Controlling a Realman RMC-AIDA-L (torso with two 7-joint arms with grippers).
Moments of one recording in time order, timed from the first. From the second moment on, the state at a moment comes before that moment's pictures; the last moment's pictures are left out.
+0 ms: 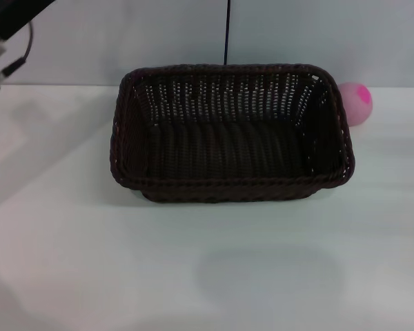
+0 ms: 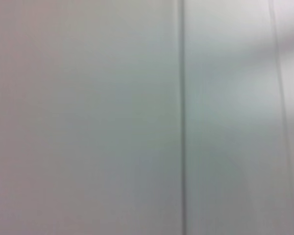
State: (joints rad) left arm -0.49 -2.06 0.92 0.65 1.09 1.41 -1.11; right arm 0.31 2.02 -0.41 -0.30 -1.19 -1.33 1.19
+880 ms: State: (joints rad) left arm -0.43 -2.07 0.92 0.43 0.99 1.56 -1.00; right arm 0.58 1.87 -0.47 -0.96 -2.38 -1.53 2.06
